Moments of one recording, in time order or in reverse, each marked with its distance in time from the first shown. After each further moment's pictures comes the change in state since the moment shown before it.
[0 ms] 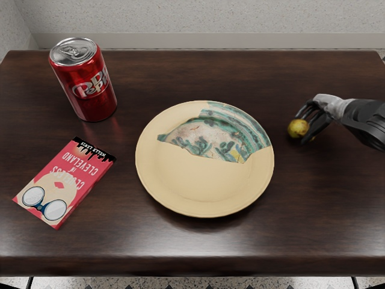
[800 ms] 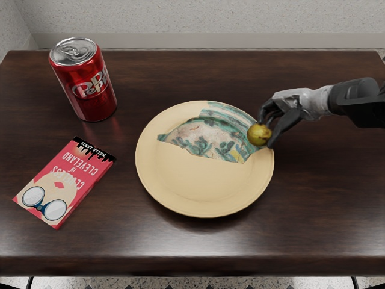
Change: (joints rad) left arm 0.001 0.000 0.000 0.000 0.000 0.000 0.000; right arm 0.030 -0.007 0.197 0.054 0.135 0.459 -0.001
